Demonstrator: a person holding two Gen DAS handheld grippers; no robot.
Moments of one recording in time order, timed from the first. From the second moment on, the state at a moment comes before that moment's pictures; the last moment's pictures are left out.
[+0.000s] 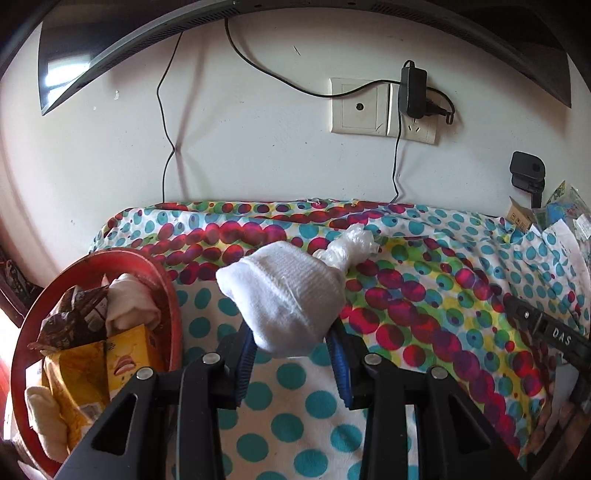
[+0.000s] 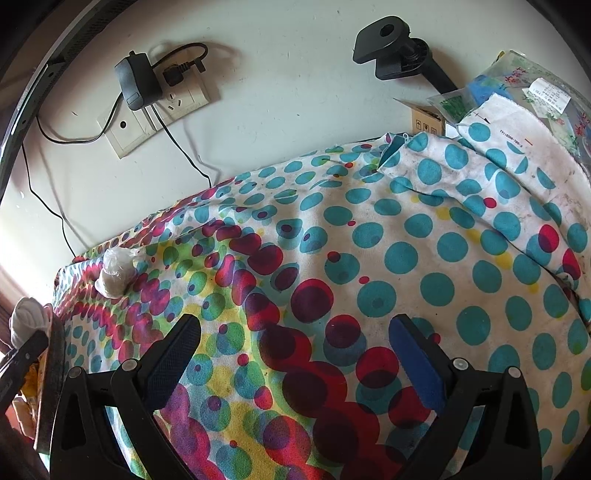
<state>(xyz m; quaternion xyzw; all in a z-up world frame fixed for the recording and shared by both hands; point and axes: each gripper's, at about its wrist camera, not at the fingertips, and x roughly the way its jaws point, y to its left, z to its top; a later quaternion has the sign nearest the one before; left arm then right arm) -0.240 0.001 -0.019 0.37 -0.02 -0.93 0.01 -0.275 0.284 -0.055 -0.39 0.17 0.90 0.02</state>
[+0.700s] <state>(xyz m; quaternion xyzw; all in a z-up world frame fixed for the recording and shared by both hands) -0.127 -0.255 -0.004 0.36 0.08 -0.91 0.18 -0.277 0.285 -0.056 -0.40 0.17 0.90 0.02</state>
